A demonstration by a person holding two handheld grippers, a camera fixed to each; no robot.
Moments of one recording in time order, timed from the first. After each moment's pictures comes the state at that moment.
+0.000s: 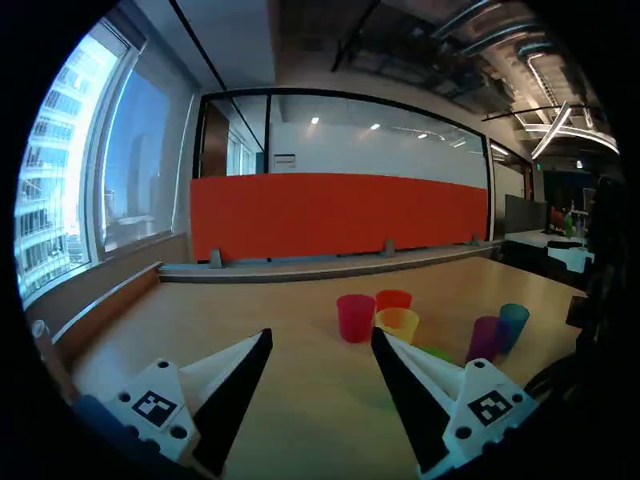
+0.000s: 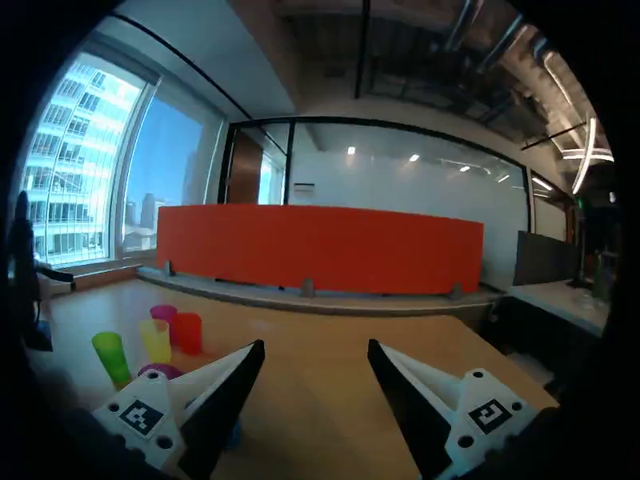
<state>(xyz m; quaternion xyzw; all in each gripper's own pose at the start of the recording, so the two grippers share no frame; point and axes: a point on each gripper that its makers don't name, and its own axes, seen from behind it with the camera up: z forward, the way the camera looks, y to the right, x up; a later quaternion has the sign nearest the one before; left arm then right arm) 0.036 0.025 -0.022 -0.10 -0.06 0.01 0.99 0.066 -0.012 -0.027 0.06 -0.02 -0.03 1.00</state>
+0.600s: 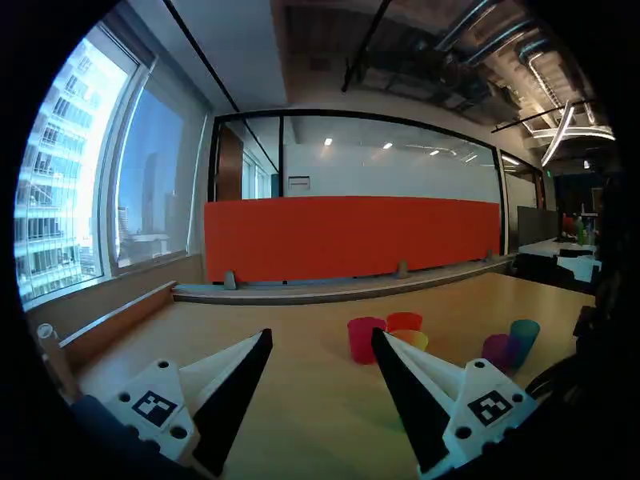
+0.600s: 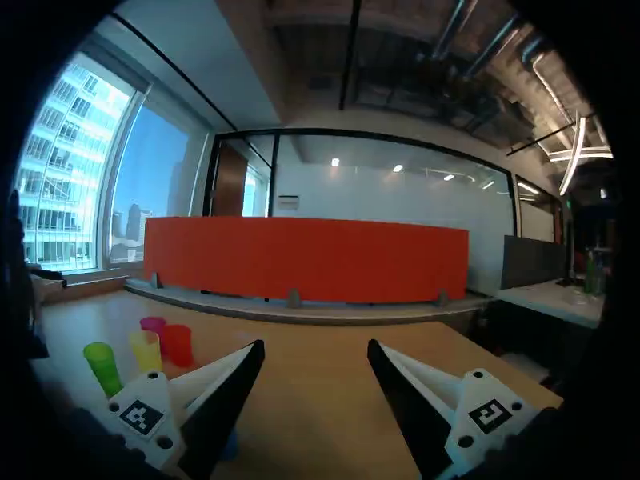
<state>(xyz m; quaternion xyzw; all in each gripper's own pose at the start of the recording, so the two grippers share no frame) 0.056 0.024 -0.018 -0.06 -0.01 0.01 1.00 0.066 -0.012 -0.024 0.03 0.01 -0.03 1.00</state>
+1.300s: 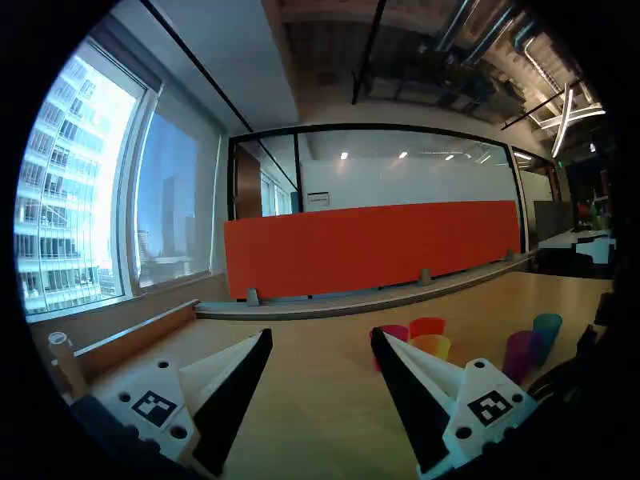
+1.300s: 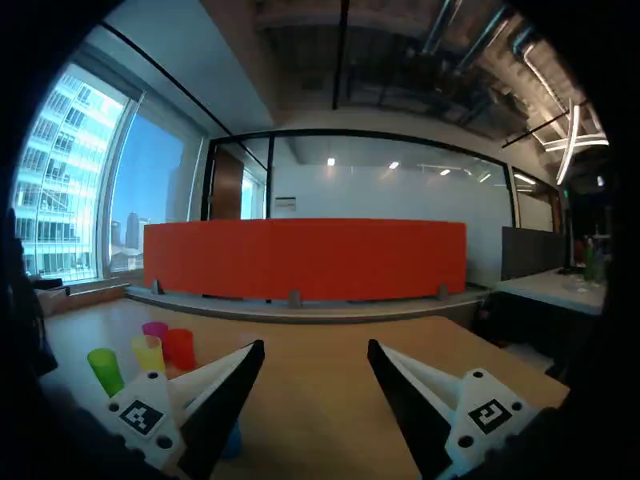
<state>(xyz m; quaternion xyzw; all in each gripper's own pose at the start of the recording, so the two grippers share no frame) 0.057 0.014 -0.014 -0.01 0.03 0.04 1.00 0.062 -0.006 -0.029 0.03 0.00 0.00 1.00</state>
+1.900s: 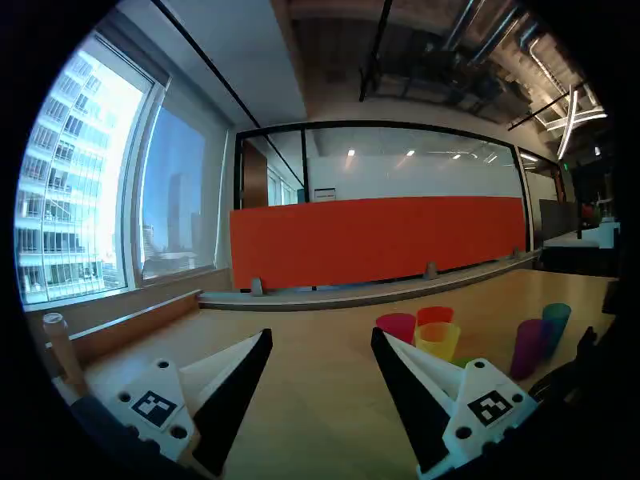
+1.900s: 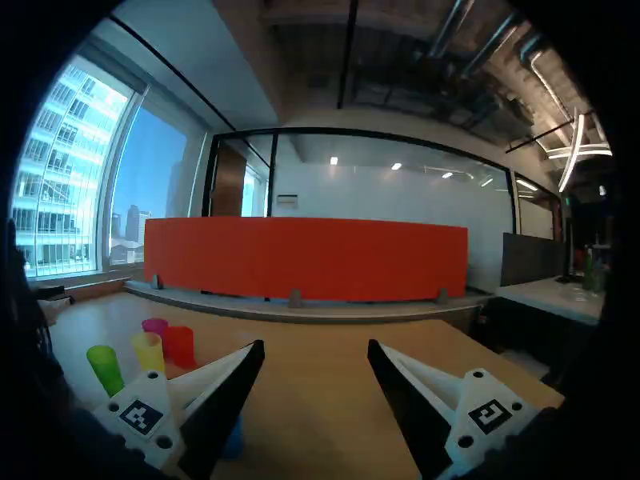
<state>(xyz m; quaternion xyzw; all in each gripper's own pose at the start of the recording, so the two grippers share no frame) 0.027 0.007 -0.008 0.00 0.02 0.03 1.00 0.068 -0.015 -0.029 0.03 0.00 -0.02 1.00</state>
